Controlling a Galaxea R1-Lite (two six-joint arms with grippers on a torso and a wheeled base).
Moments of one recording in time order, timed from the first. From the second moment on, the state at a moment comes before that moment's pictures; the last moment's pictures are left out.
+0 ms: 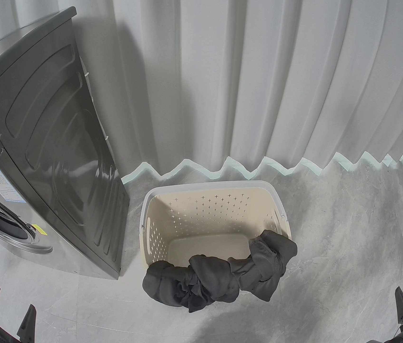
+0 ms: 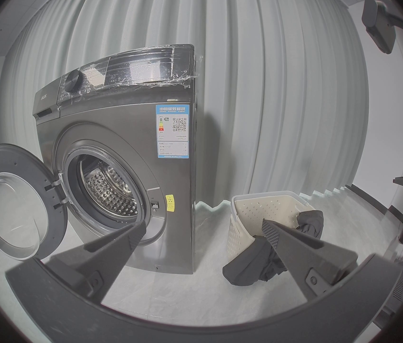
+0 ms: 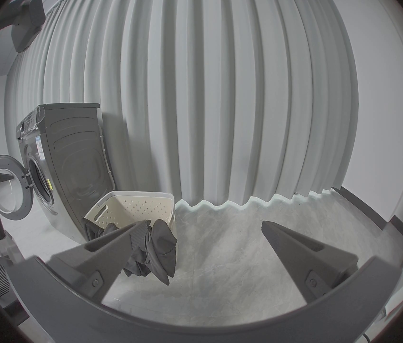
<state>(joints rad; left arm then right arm) 0.00 0.02 -0.02 0.00 -0.02 -0.03 0.01 0.02 -0.02 0.00 0.02 -0.01</state>
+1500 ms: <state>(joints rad) 0.00 0.02 -0.02 0.00 -0.02 -0.03 0.03 0.38 -0.32 -0.07 0.14 0.01</state>
